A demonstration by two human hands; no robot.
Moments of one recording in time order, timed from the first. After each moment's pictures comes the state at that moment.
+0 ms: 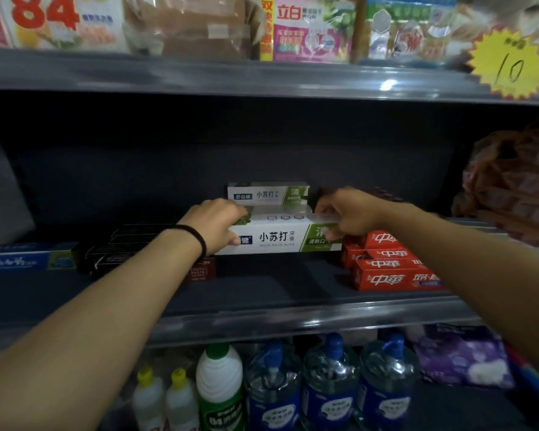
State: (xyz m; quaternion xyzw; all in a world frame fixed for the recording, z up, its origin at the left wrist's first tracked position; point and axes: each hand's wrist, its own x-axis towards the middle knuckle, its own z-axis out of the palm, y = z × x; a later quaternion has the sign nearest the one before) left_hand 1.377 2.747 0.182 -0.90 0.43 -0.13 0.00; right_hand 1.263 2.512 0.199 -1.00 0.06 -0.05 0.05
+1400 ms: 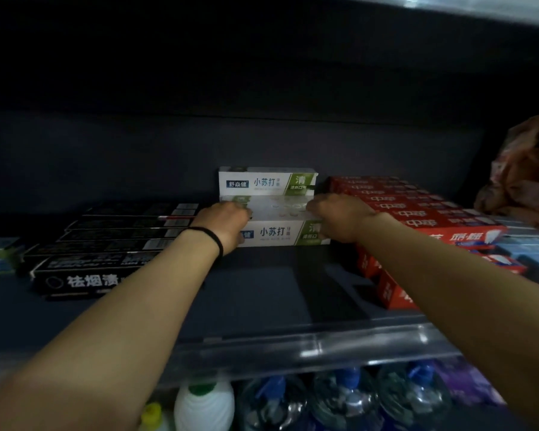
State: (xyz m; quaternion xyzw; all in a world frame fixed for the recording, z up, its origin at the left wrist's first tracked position) left_hand 1.481 2.671 0.114 -0.90 0.43 -0.12 0.03; right_hand 1.370 2.470 0.136 -0.98 0.07 -0.06 -0.15
